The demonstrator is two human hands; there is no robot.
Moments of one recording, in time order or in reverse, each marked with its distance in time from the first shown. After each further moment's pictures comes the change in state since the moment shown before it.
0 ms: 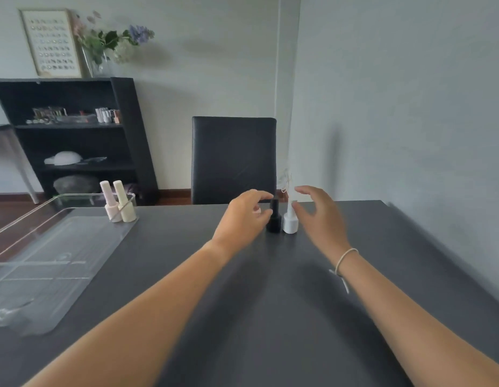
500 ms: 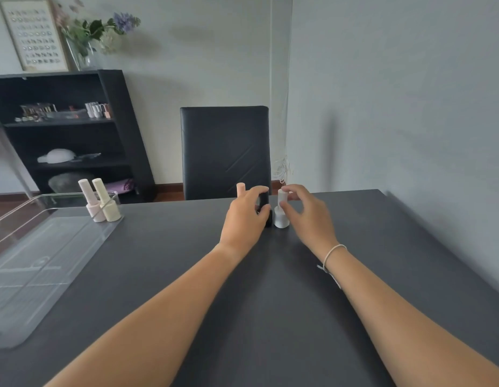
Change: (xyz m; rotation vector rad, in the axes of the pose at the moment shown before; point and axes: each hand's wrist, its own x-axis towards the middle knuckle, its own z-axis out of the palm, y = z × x) left_hand 0.012 -0.005 0.044 0.031 0.092 -0.088; right_hand 0.002 0.024 0.015 -0.009 -0.060 0.028
